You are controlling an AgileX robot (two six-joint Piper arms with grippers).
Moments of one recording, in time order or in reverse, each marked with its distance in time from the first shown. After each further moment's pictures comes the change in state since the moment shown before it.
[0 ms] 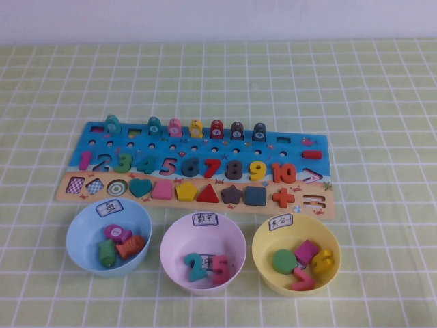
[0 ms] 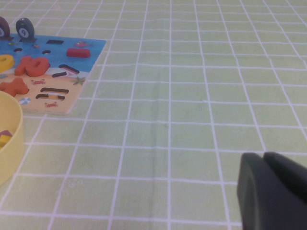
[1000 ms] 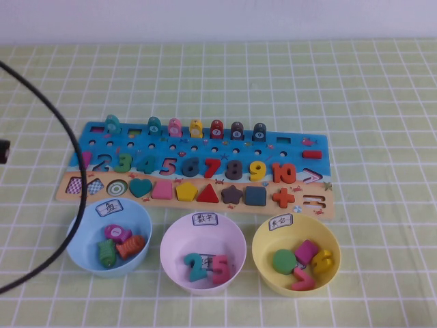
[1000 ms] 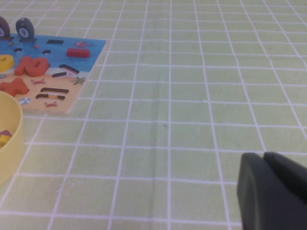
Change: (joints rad) right arm 0.000 0.000 0.000 0.000 0.000 0.000; left arm 0.000 1.036 -1.145 0.407 1.027 0.451
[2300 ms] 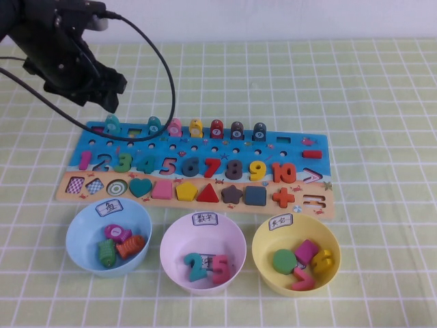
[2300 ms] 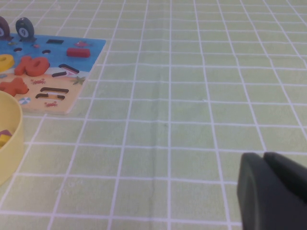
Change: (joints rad) right arm 0.000 0.000 0.000 0.000 0.000 0.000; left arm -0.024 0.971 -0.792 -0.118 0.183 0.094
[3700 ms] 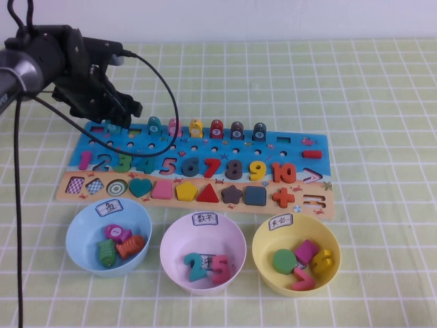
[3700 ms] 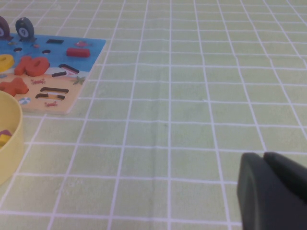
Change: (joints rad) right arm 0.000 0.000 0.000 0.000 0.000 0.000; left arm 0.000 0.230 -0.006 0.054 -0.301 -0.072
